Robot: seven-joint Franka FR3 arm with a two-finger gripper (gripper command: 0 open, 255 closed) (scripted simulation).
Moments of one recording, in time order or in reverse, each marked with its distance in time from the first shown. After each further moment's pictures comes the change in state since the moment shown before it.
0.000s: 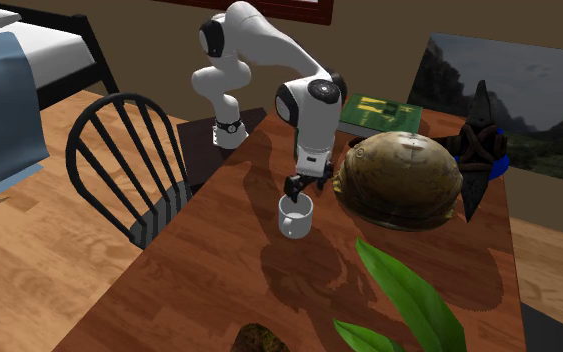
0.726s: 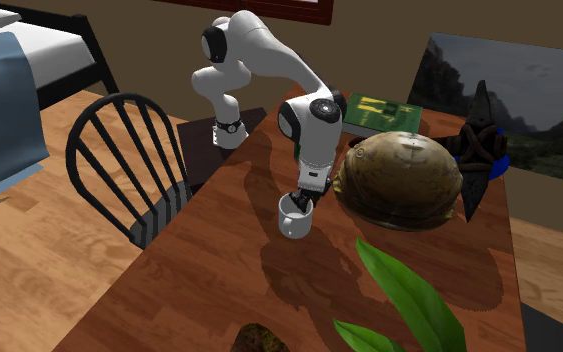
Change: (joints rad) arm 0.003 0.055 0.000 -0.018 -0.004 0.072 0.004
